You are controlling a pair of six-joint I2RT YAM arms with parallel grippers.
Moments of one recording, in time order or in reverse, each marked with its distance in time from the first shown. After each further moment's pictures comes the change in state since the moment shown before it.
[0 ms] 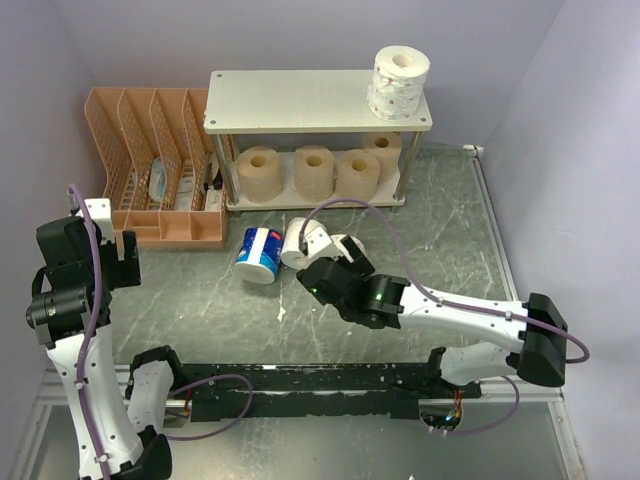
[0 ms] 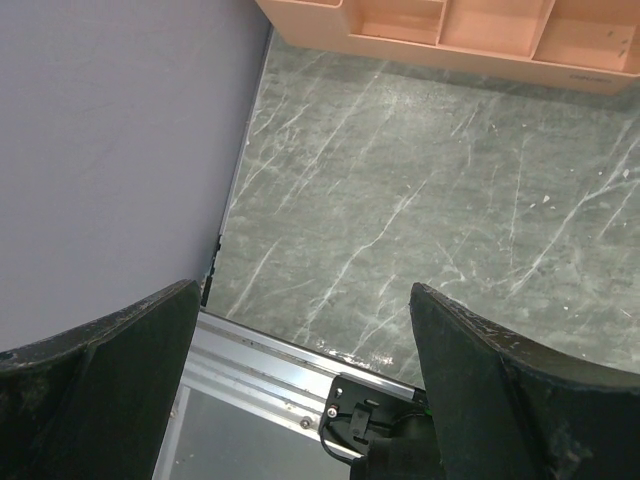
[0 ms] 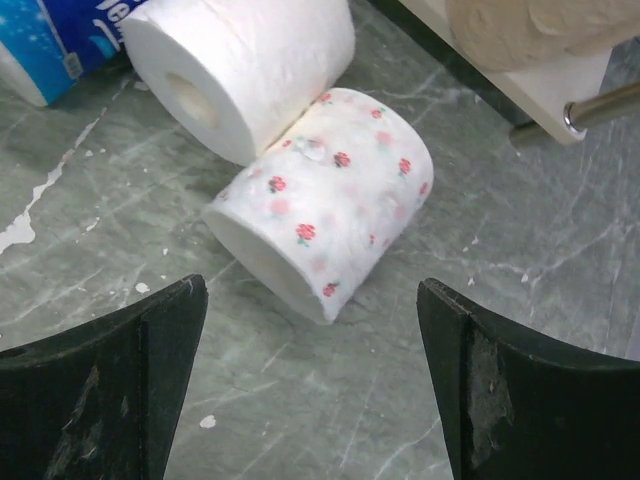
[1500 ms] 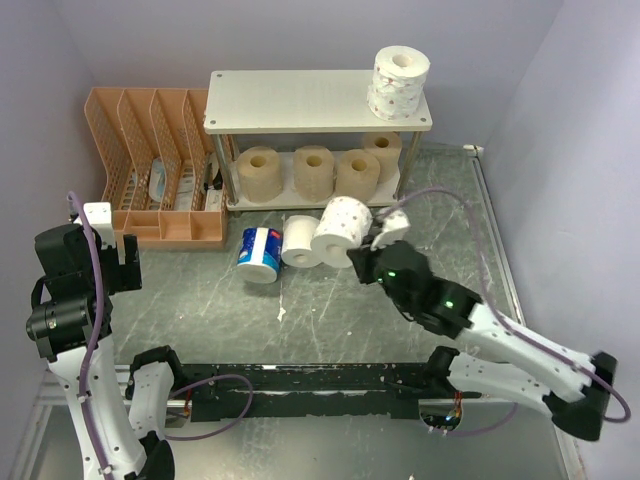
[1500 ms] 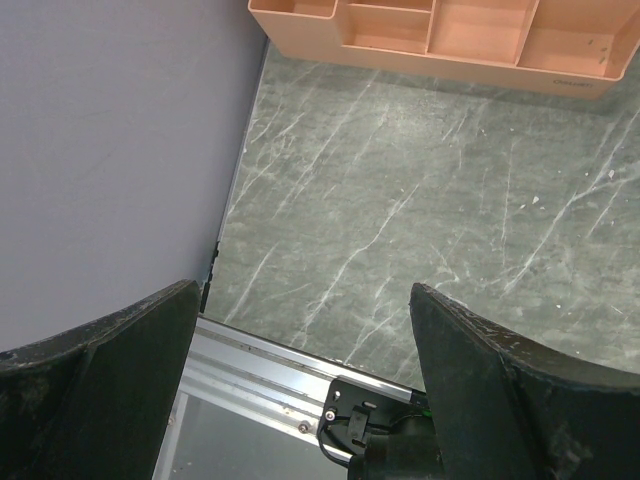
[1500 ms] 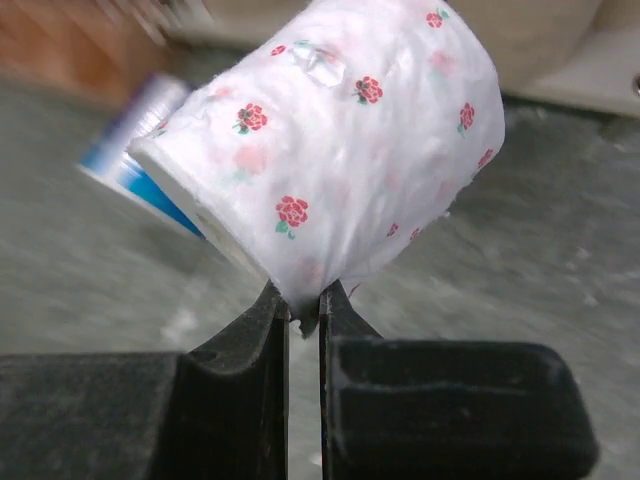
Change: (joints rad) left arm 0.000 -0.048 0.000 -0.007 0.027 0.010; right arm -0.245 -0.352 -0.167 0.134 -0.288 0.176
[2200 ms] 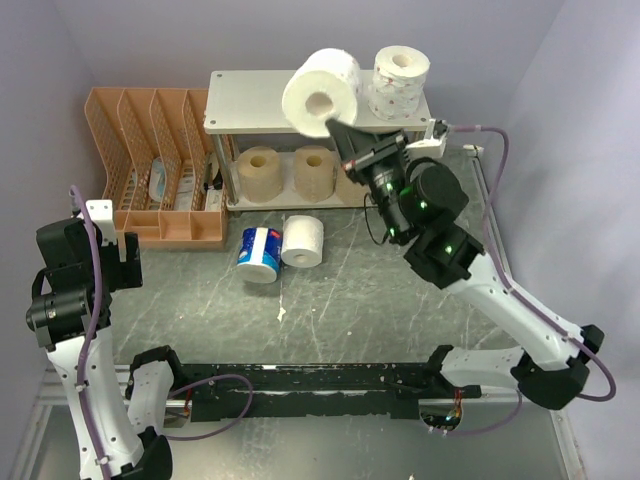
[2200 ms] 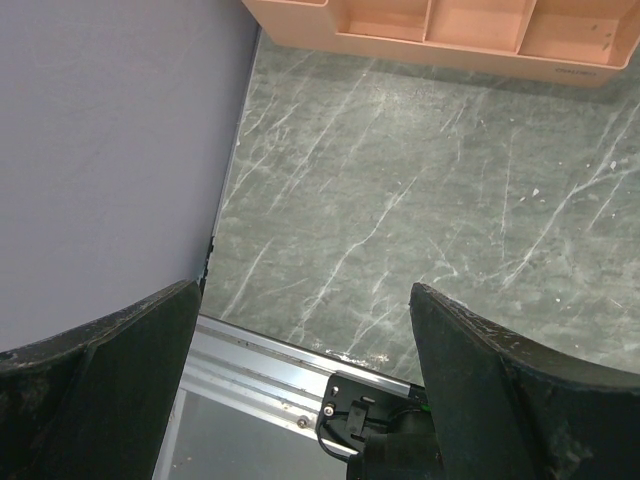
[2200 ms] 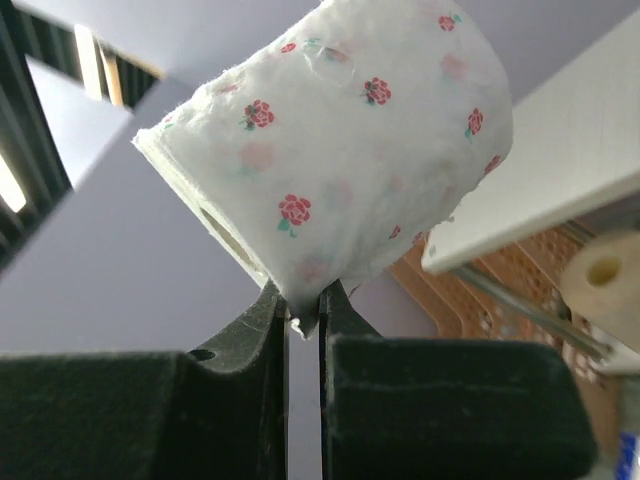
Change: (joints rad) left arm 0.000 0.039 0.000 -0.004 0.005 0.000; right arm -0.041 0.219 0.592 0.410 0.018 0.586
